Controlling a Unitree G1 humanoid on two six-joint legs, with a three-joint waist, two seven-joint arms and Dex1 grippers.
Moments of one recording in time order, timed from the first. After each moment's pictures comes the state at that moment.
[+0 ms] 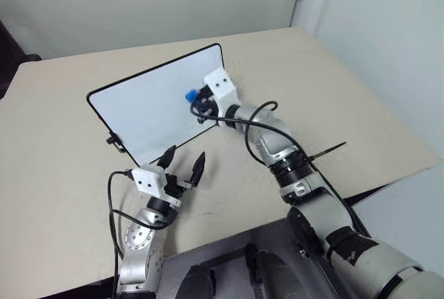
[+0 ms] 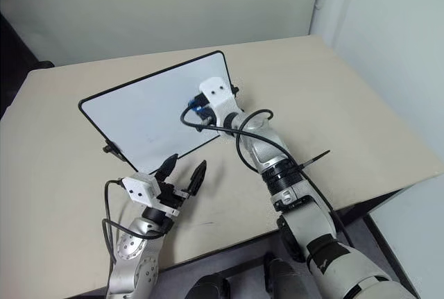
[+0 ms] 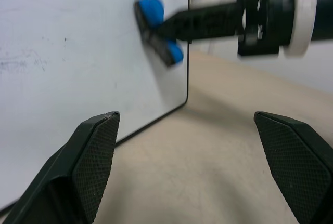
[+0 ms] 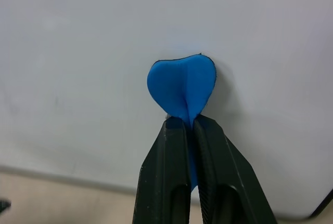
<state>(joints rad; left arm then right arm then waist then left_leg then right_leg) 0.06 0.13 0.08 -0.12 -0.34 -0.19 -0.43 -1.06 0.09 0.15 0.49 0.05 0.54 0.42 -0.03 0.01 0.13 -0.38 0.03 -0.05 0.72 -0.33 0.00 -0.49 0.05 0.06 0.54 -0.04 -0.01</state>
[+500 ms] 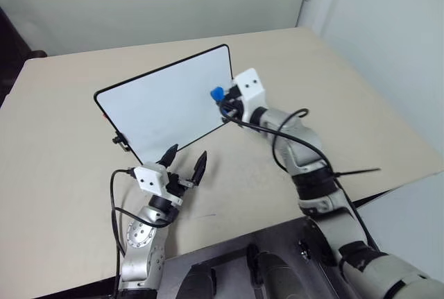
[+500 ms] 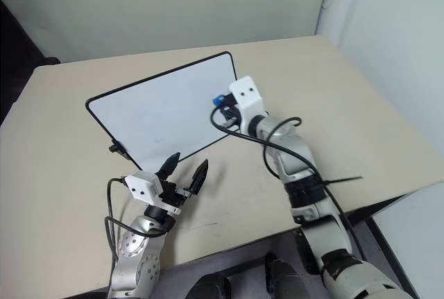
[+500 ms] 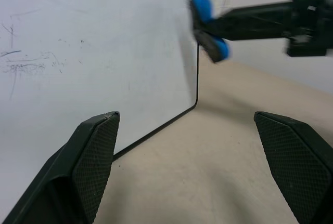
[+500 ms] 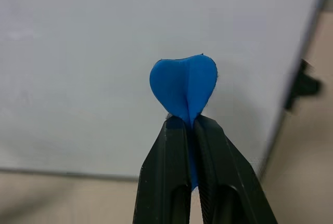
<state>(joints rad) 0.05 0.13 0.07 -0.10 -0.34 -0.20 -0.43 -0.82 -0.08 0.12 0.05 0.09 0.78 0.41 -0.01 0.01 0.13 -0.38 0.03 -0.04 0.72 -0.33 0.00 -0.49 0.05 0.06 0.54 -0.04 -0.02</state>
